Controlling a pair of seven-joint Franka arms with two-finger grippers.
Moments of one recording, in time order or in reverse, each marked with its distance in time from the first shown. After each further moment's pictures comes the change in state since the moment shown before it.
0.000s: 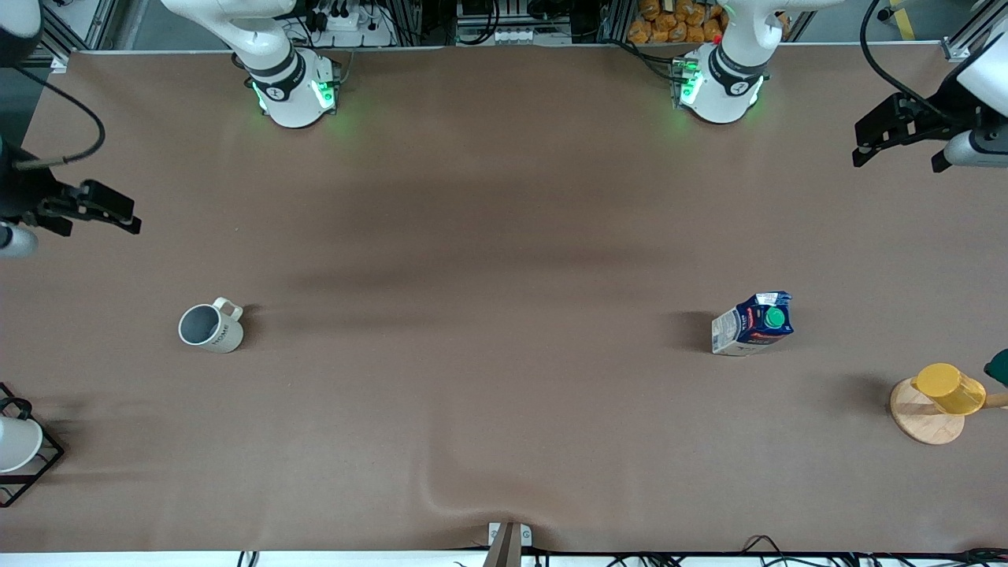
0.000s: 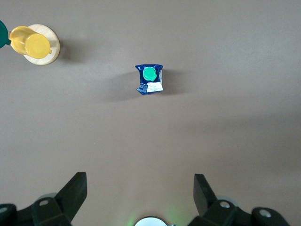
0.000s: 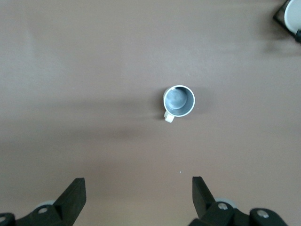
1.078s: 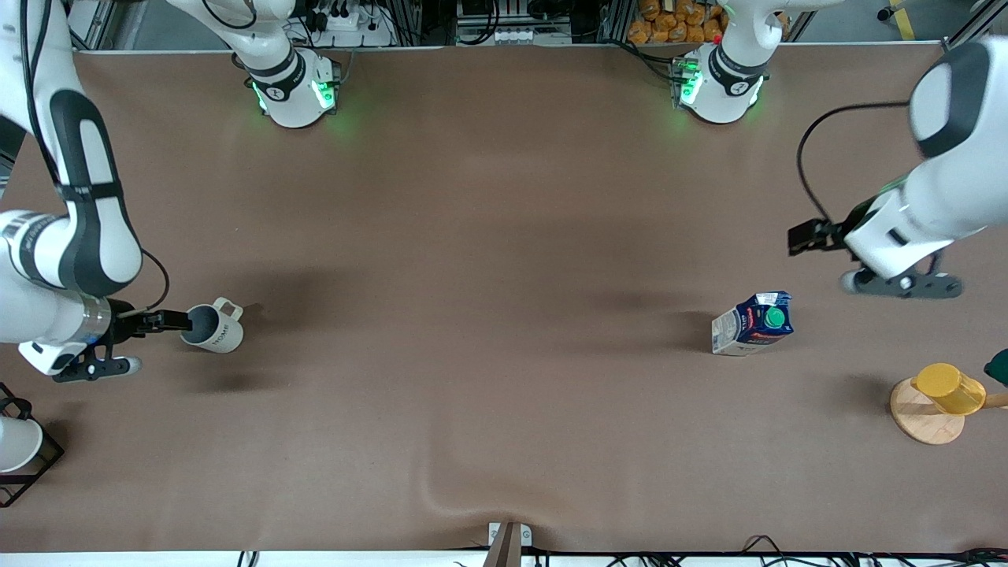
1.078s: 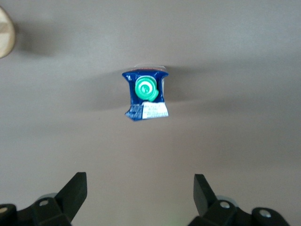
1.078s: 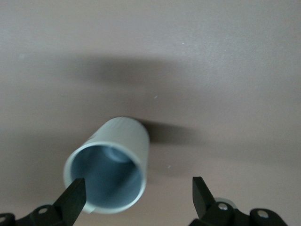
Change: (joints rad) left arm 0.001 0.176 0.000 -0.256 0.000 0.321 0.000; right arm -0.181 0.444 -0.005 -0.179 0.000 0.540 -0.320
